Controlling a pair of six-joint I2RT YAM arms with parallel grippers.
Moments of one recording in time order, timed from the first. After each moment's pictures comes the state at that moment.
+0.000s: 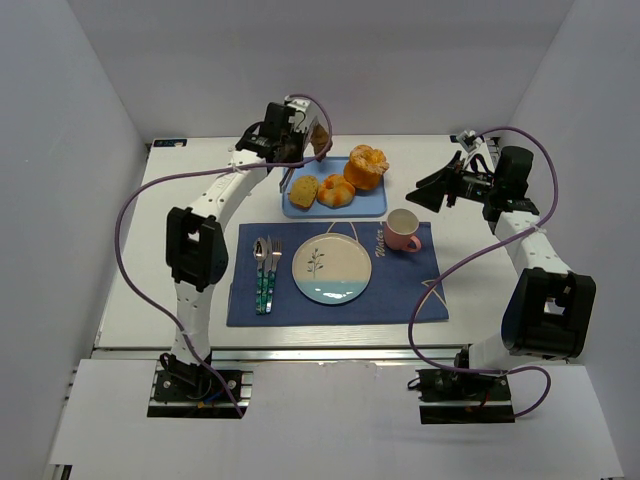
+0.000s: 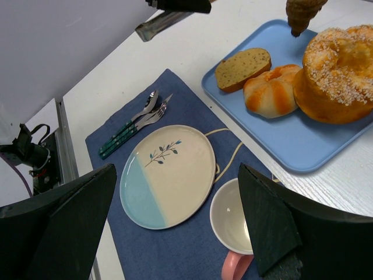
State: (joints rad) left arm -0.41 2.15 2.05 -0.57 -0.04 -0.09; right arm -0.10 1.48 1.08 0.08 -1.23 0.13
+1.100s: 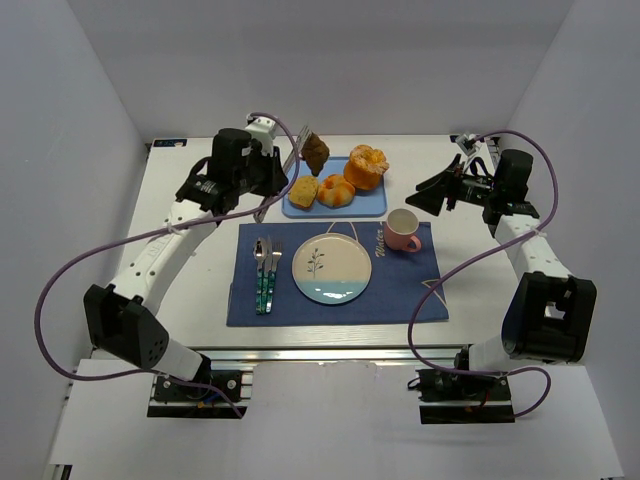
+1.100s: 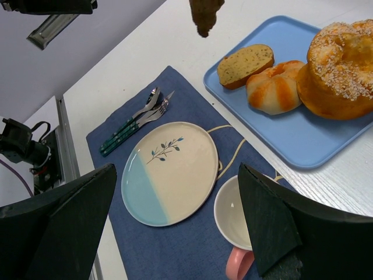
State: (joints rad) left arm -0.41 1.48 1.44 -0.46 0.14 -0.15; right arm -0.10 1.46 1.05 0.07 -1.23 0.12
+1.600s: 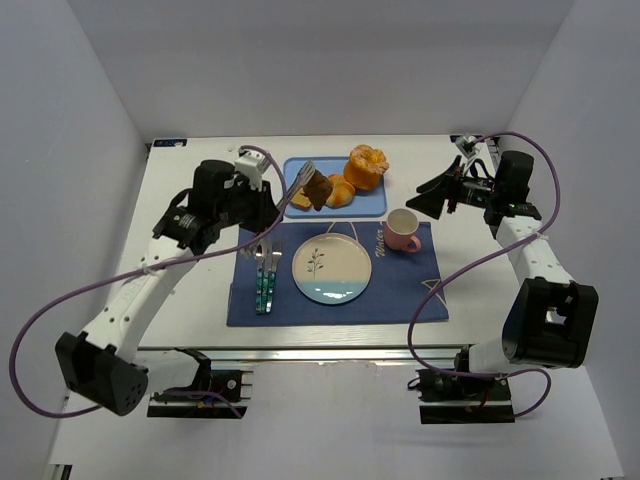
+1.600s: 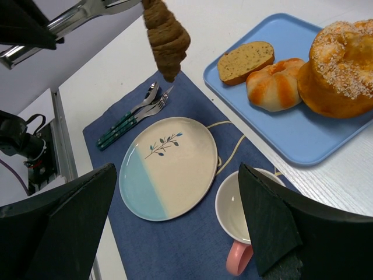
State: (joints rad) left arm -0.41 1.26 1.24 -0.55 0.28 -0.16; right arm -0.10 1.43 1.05 0.00 -1.23 0.05
